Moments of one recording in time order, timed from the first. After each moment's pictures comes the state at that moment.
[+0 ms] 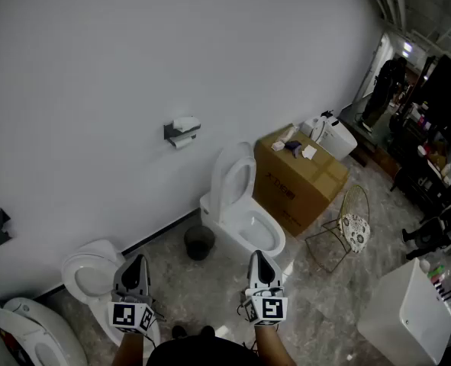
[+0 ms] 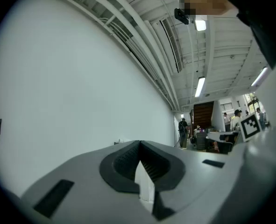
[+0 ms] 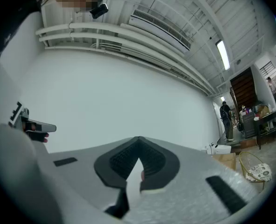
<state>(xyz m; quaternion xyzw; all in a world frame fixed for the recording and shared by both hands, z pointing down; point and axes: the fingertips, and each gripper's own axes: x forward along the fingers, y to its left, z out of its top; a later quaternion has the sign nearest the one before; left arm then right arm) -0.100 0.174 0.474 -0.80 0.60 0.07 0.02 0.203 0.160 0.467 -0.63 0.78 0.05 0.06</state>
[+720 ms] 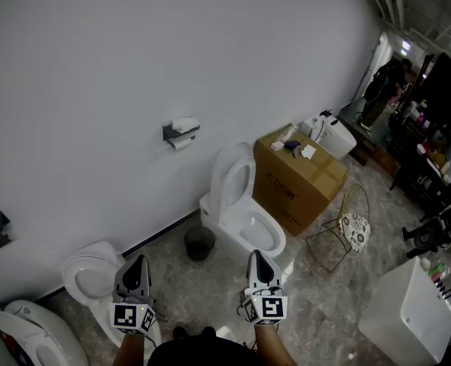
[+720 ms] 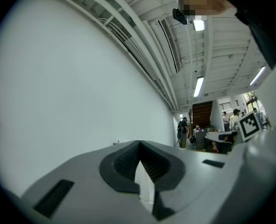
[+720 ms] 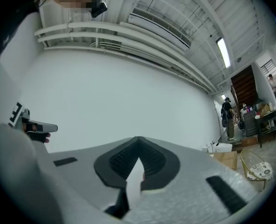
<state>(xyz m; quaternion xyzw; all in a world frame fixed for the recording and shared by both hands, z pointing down) -0.096 0.167 0.452 -0.80 0.60 0.06 0.01 0.197 0.151 0.469 -0.62 0.78 0.04 0.06</state>
